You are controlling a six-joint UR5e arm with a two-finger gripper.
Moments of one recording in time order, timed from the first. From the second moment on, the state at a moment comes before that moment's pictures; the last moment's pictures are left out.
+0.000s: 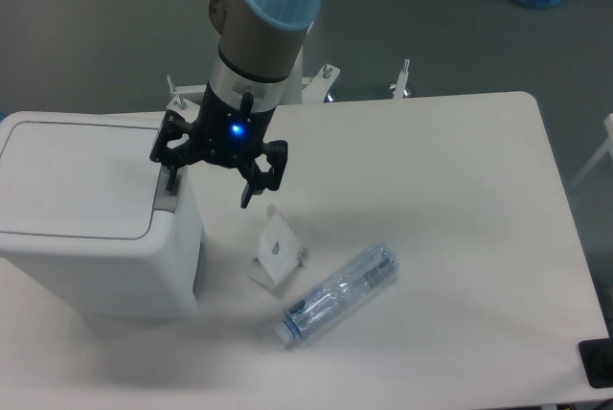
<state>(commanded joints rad) 2.34 -1.73 -1.49 -1.34 1.18 0.36</state>
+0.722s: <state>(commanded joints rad) 2.35 -1.74 -1.43 -1.35 1.19 0.35</state>
